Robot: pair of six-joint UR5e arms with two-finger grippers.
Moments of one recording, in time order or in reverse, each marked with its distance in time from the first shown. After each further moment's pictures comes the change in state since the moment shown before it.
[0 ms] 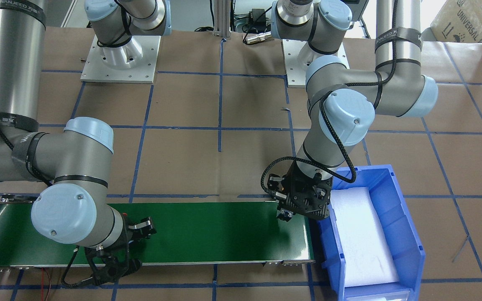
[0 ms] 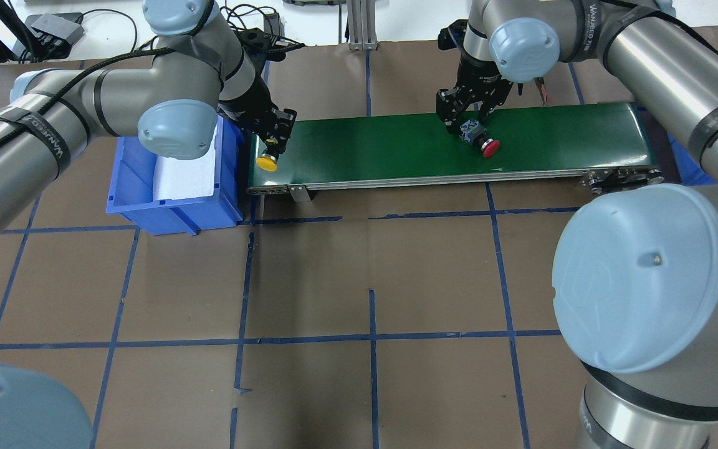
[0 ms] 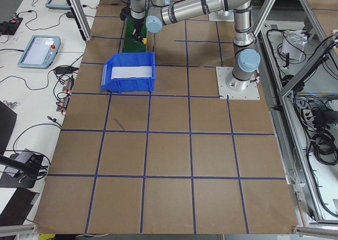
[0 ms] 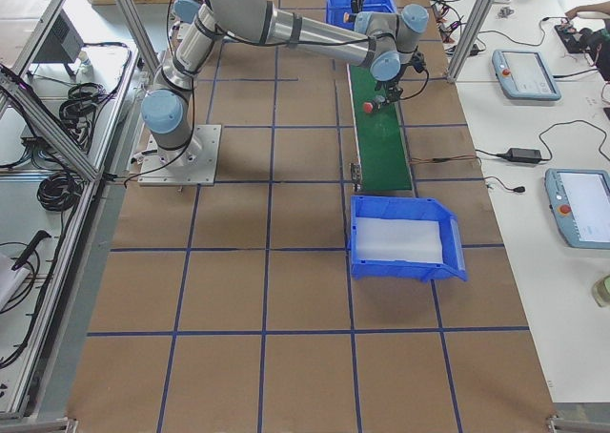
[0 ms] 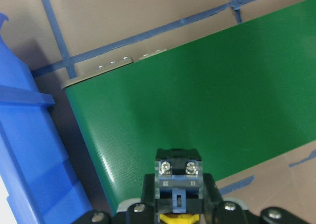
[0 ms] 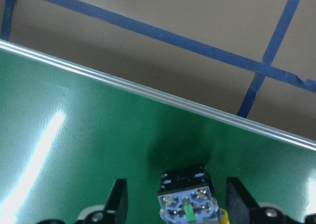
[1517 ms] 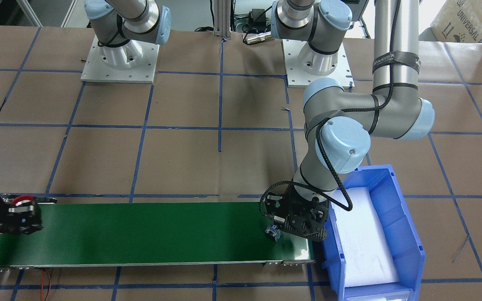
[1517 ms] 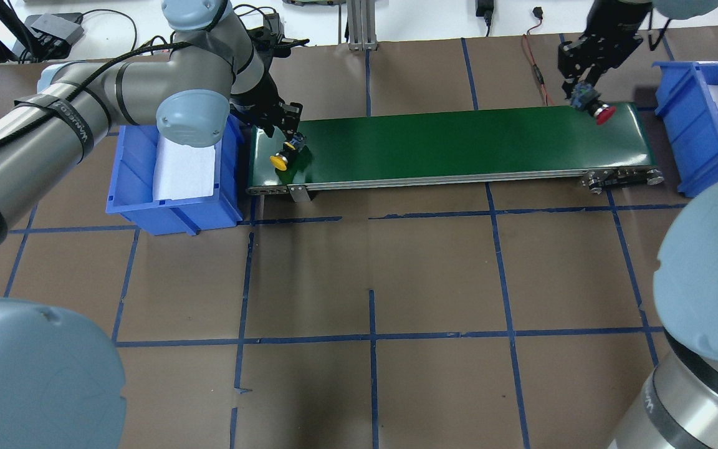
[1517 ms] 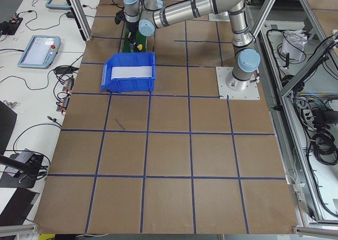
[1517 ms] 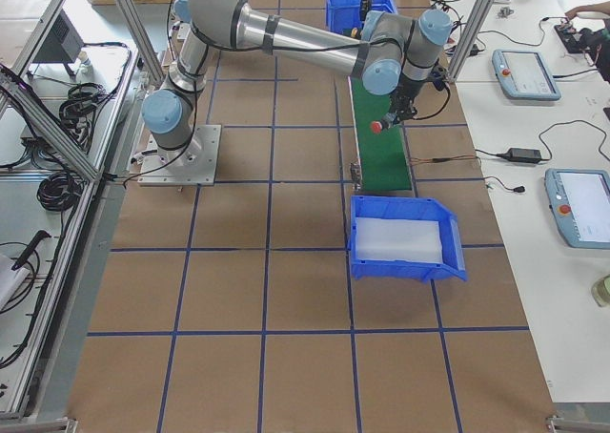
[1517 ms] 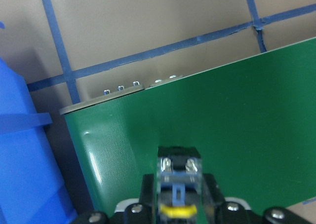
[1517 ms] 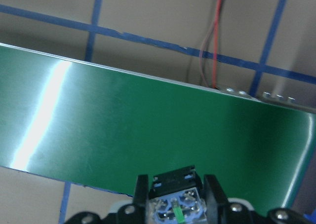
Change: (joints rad) left arm 0.000 -0.085 0.066 0.003 -0.001 -0.025; right arm -0.302 -0.147 -0.047 0.176 -0.012 -0.182
